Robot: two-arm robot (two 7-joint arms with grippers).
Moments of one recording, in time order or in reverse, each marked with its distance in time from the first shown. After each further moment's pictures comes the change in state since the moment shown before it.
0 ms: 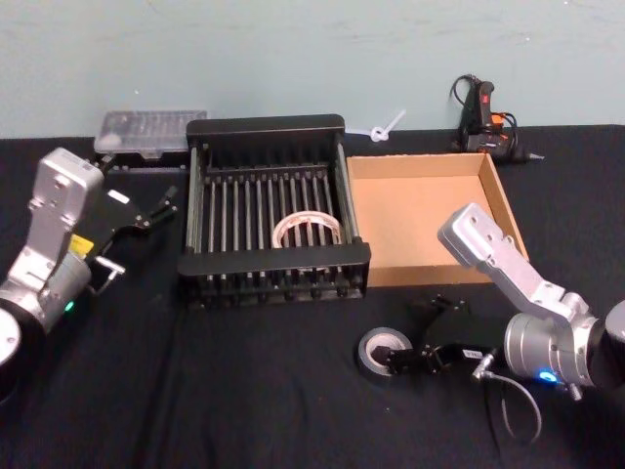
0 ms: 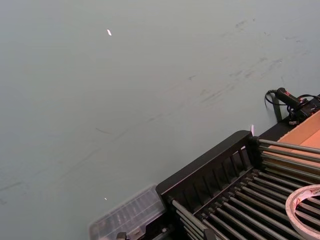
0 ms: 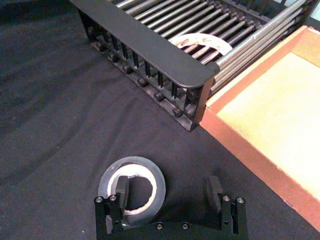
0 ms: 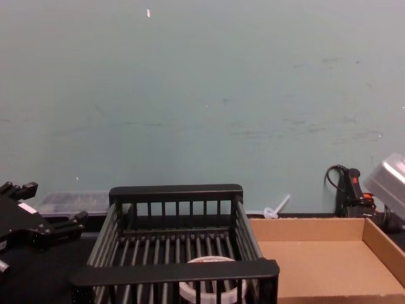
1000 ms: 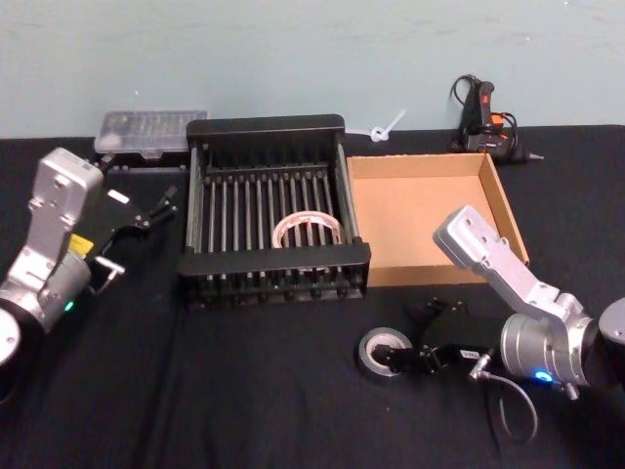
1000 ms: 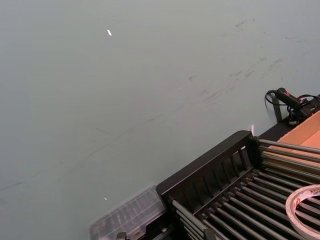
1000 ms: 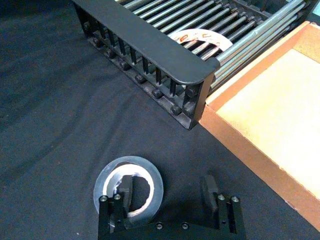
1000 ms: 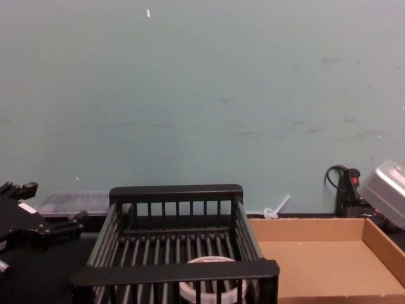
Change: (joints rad) left arm 0.000 0.000 0.000 0.000 0.000 0.000 0.000; right arm 0.011 -0.011 -0.010 0.022 -0.017 0.002 0.000
